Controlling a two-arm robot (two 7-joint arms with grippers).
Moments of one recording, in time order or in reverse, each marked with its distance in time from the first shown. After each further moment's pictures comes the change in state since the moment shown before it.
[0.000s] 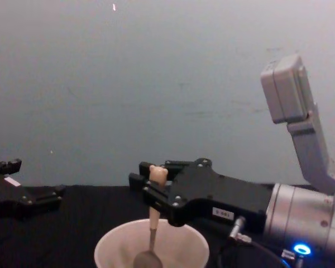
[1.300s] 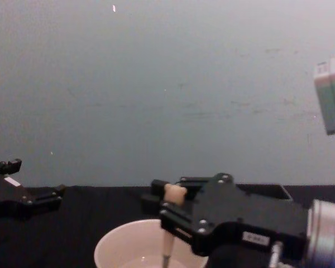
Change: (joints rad) left arm 0.000 0.000 0.000 0.000 0.000 0.000 0.000; right arm -0.107 0.104 0.017 -0.169 0.039 0.037 0.061
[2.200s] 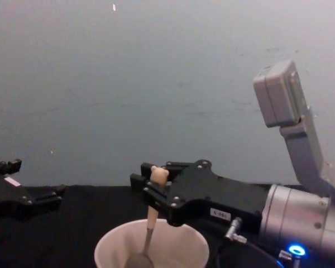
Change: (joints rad) left arm 0.000 0.000 0.000 0.000 0.000 0.000 0.000; right arm 0.109 -0.126 -0.003 0.195 -0.074 -0.041 -0.090
